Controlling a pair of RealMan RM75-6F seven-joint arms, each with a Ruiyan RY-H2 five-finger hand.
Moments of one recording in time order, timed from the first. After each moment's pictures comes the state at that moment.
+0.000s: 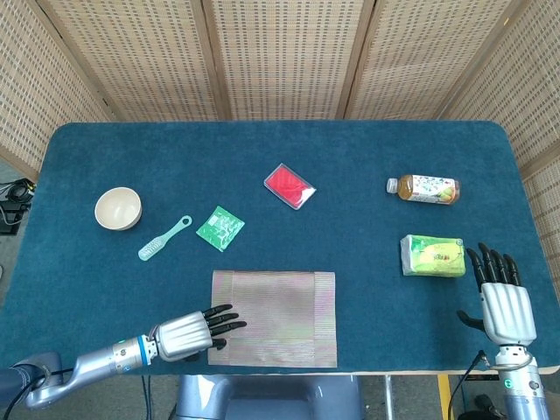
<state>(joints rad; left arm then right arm) -0.70 -1.50 0.30 -1.27 2.06 1.15 -0.12 0.11 -1.19 0.10 -1.71 -1.36 1.43 -0.27</state>
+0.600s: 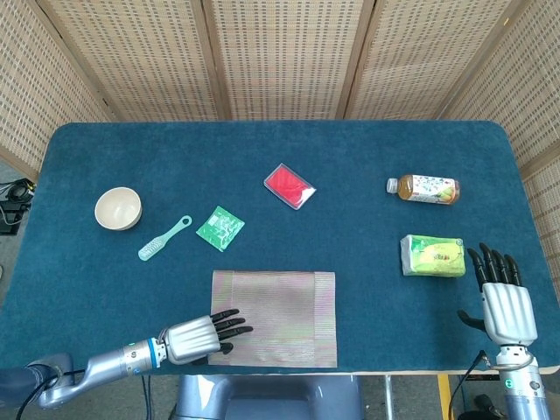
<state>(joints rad) -0.71 -1.56 0.30 -1.25 2.03 1.11 -0.10 0.11 -1.18 0.10 -1.71 -1.36 1.43 -0.27</state>
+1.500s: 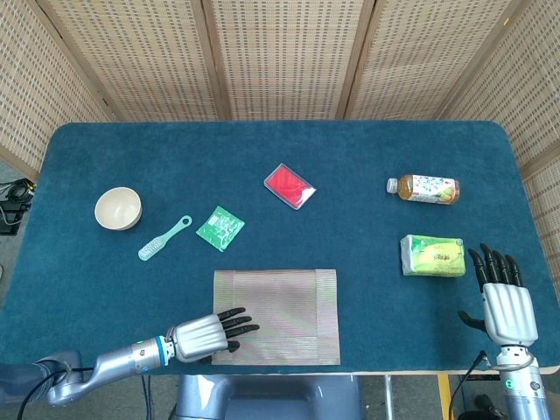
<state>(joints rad) -0.75 -1.57 0.29 -1.30 1.98 1.06 -0.05 0.11 -1.18 0.10 -1.72 -1.35 1.43 -0.28</state>
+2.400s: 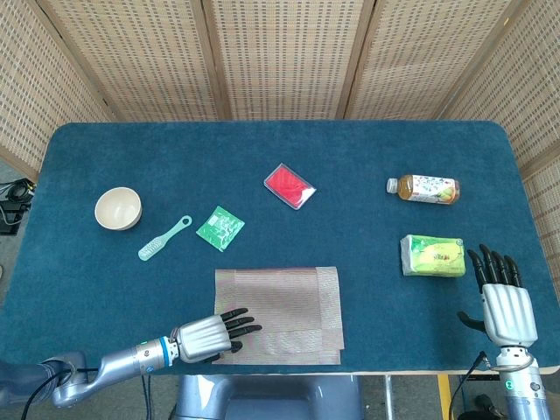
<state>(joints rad) -0.75 -1.59 0.29 -1.31 1.95 1.04 -0.03 0.11 -1.18 0.09 -1.72 -1.36 1.43 -0.27</state>
